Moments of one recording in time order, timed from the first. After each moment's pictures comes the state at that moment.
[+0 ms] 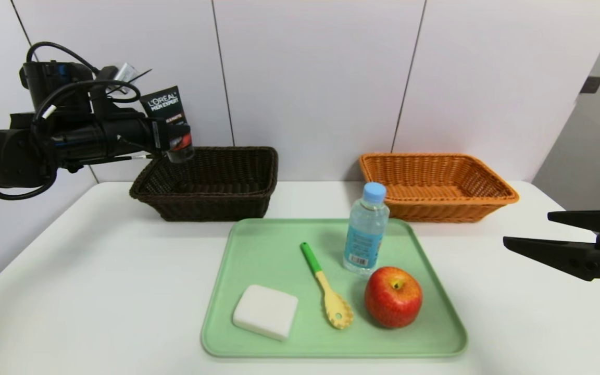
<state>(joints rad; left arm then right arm) -0.01 1.87 -1.34 -0.38 -0.45 -0.02 0.20 1.12 -0.83 0.18 0.25 -0.09</state>
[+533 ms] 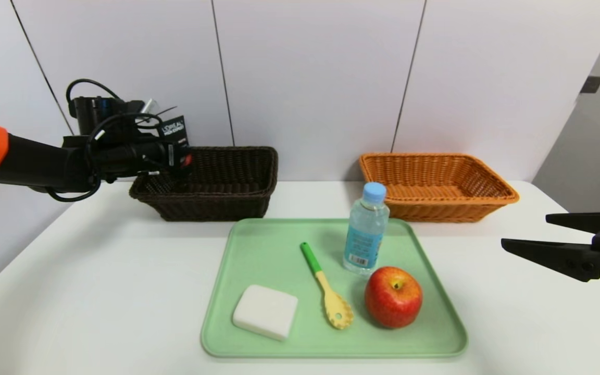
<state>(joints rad) 0.02 2.10 -1.47 -0.39 -0.35 0.05 0.19 1.13 -0.83 0.18 0.25 -0.09</state>
